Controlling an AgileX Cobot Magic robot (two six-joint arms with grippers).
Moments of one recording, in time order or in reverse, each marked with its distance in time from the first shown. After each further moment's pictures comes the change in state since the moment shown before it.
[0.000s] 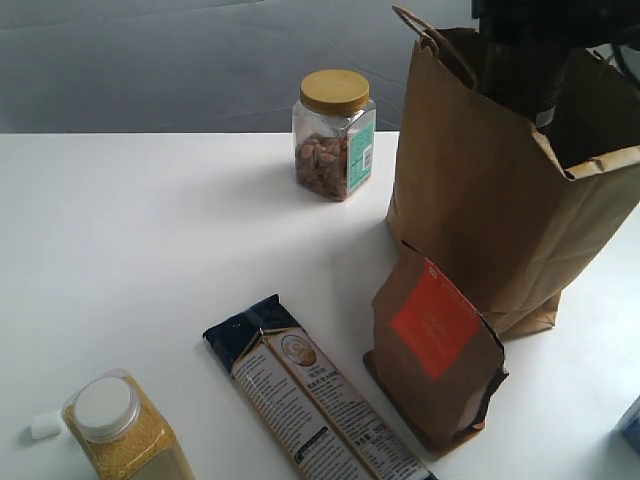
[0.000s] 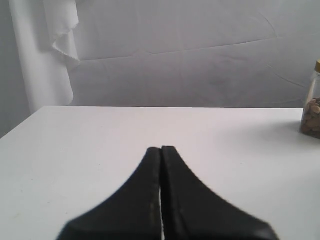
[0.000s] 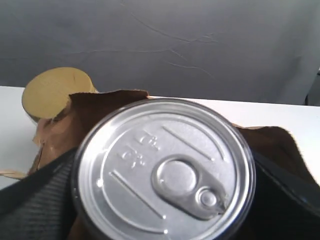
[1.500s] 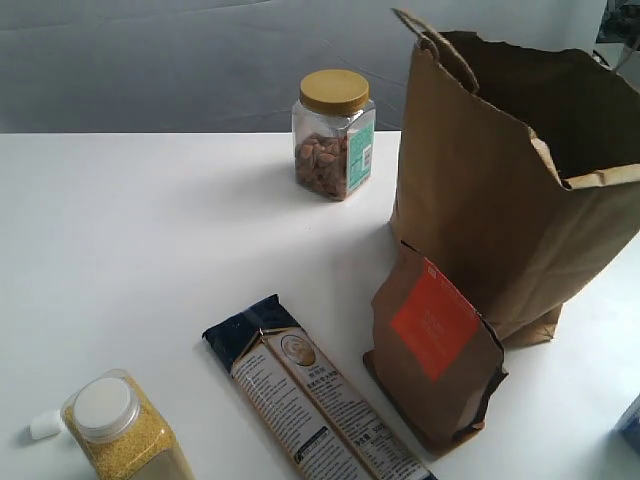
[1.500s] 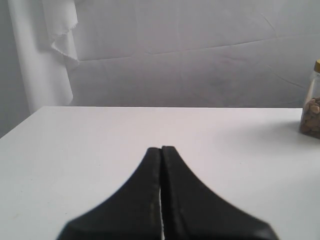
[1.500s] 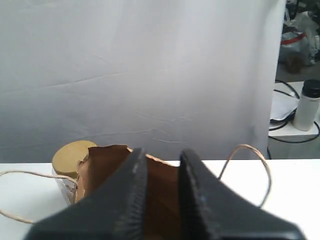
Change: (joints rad) left arm 0.000 0.000 0.000 0.000 0.000 0.000; right arm -0.027 -0.540 0.210 -0.092 0.014 0.088
